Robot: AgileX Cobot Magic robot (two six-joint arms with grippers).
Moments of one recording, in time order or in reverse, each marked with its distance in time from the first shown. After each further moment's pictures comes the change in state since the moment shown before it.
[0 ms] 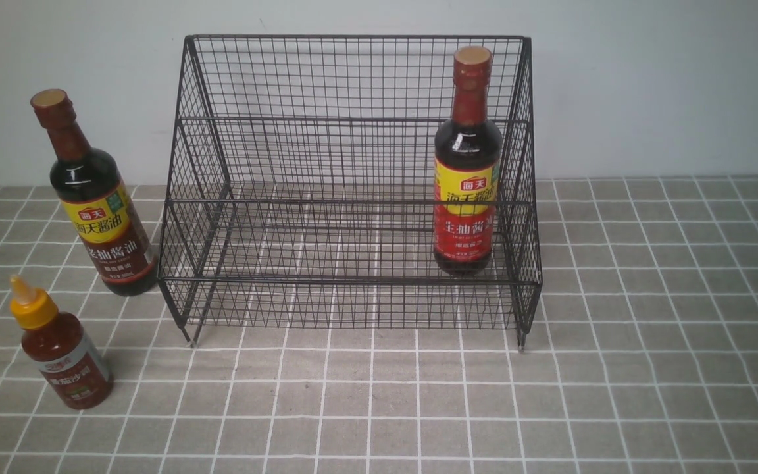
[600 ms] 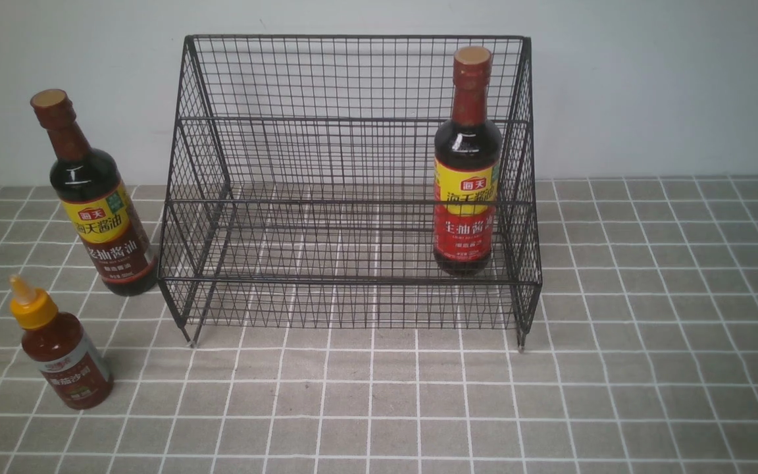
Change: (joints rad) right arm -0.417 -0.111 0.429 -0.149 -0.014 -0.037; left arm 0.000 0.000 0.000 0.000 0.000 0.000
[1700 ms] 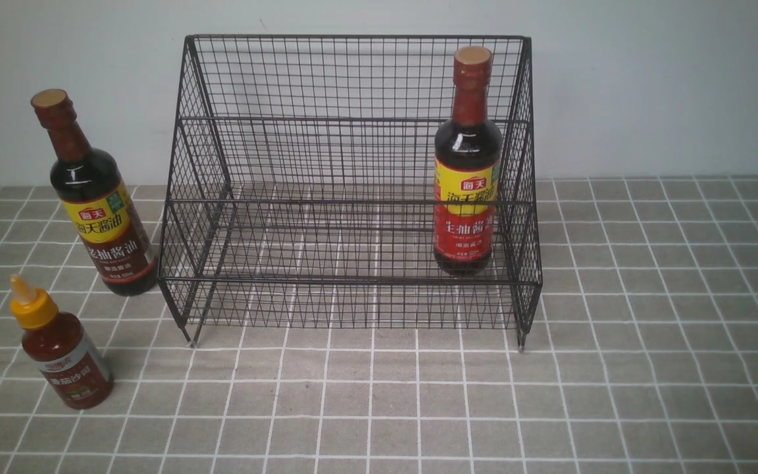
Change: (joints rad) right arm -0.035 -0.014 0.020 -0.002 0.068 0.013; left arm 0.000 0.000 0.000 0.000 0.000 0.000
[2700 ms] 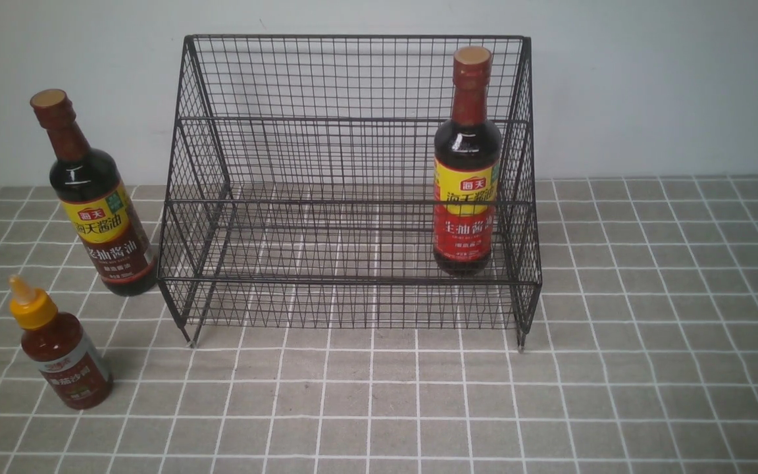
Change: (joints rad) right arm 0.000 -0.001 0.000 -0.002 0.000 0.002; left arm 0.000 0.312 -0.139 -0.229 -0.513 0.016
